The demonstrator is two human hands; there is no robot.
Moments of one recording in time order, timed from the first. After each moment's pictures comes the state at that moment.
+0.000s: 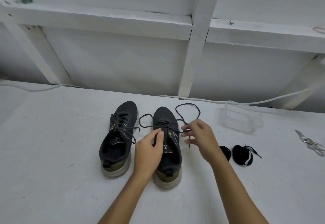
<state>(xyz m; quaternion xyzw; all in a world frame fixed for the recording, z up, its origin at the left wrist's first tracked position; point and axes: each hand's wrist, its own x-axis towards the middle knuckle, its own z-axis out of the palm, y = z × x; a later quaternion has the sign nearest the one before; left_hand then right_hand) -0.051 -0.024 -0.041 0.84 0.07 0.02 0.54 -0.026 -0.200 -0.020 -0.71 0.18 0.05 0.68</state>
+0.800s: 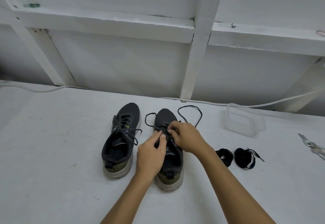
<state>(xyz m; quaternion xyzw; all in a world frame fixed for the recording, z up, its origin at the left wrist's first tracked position) -0.051 -0.027 -0.039 0.86 0.10 -0.01 0.51 0.003 -0.174 -0.031 -0.95 -0.08 0.06 0.29</state>
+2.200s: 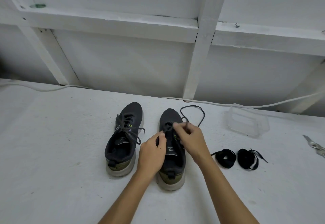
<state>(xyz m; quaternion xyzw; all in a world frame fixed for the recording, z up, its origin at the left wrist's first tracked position) -0.048 -0.022 -0.035 0.86 0.10 -0.04 0.50 -0.023 -0.163 -0.031 -0.76 0.12 0.02 0.63</state>
